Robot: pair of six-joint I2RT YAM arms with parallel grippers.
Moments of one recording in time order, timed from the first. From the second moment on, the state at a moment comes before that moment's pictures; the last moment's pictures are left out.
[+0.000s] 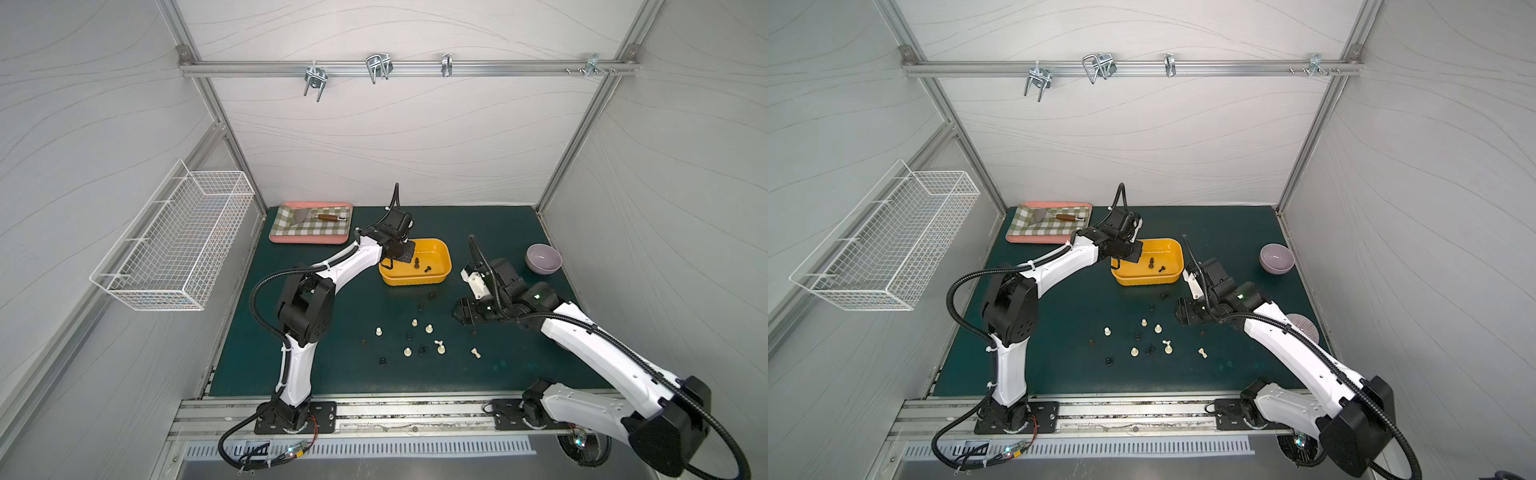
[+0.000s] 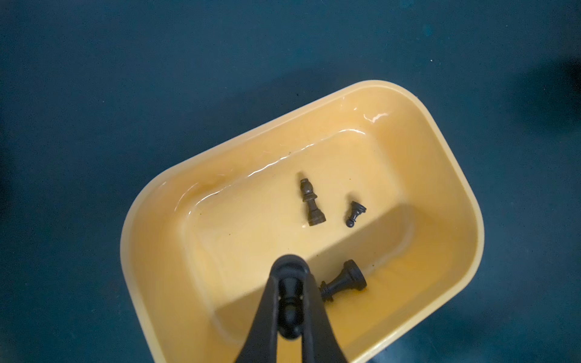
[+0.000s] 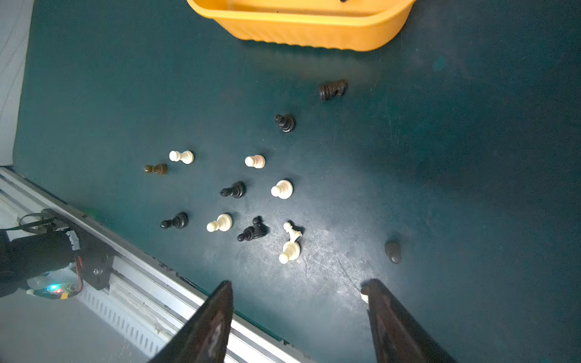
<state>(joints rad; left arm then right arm) -0.56 2.04 1.69 -0.59 -0.01 -0.20 0.66 1.10 0.94 -0.88 -0.17 0.35</state>
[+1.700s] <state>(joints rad) -0.51 2.10 1.72 -0.58 0.07 -0.24 0.71 1.09 0.87 -0.90 -0.11 0.42</state>
